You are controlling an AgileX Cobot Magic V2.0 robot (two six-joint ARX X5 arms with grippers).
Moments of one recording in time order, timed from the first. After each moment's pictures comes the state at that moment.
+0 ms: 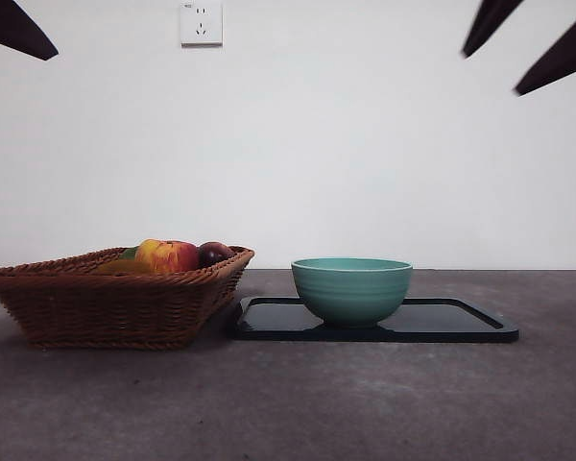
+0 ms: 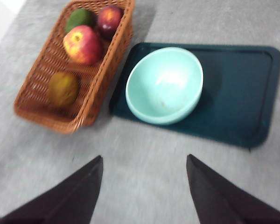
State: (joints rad) left arm -0.43 0.92 1.00 -0.90 0.53 0.09; right arm 0.37 1.00 0.97 -0.65 -0.28 0.36
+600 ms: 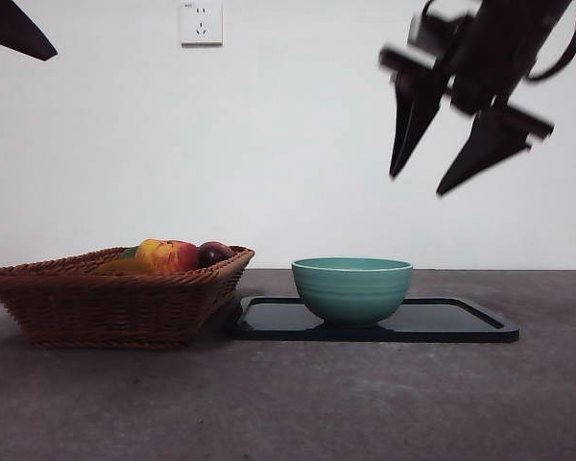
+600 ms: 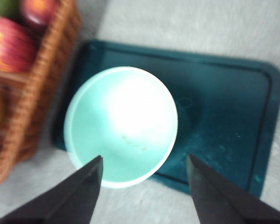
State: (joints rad) left arm -0.43 0.92 1.00 -0.90 0.53 0.09; right arm 0.35 1.56 1.25 -0.60 -0.23 0.28
